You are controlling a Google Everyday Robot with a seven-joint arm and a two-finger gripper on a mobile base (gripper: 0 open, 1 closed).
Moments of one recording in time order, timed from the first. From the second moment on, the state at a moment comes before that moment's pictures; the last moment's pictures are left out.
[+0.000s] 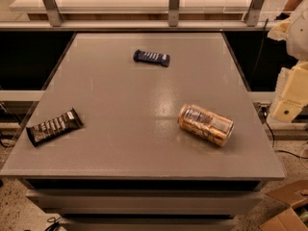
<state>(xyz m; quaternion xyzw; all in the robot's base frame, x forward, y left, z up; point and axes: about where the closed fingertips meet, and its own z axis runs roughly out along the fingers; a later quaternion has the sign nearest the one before) 0.438 -0.215 0.983 -0.60 0.78 -0.04 0.17</state>
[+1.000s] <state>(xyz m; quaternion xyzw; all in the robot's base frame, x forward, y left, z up) 0.439 -0.192 0.972 -0.60 0.78 -0.02 0.15</state>
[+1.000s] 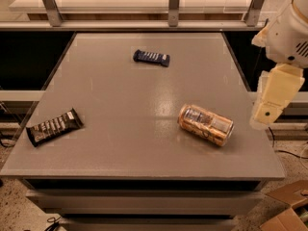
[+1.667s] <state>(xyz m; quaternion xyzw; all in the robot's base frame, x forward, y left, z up) 0.439 -0.160 0.943 -0.59 0.80 -0.01 0.10</state>
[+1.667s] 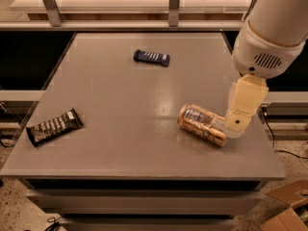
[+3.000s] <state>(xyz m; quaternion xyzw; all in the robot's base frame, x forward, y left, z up) 0.436 -0.135 0.897 -0.60 0.80 0.01 0.10</state>
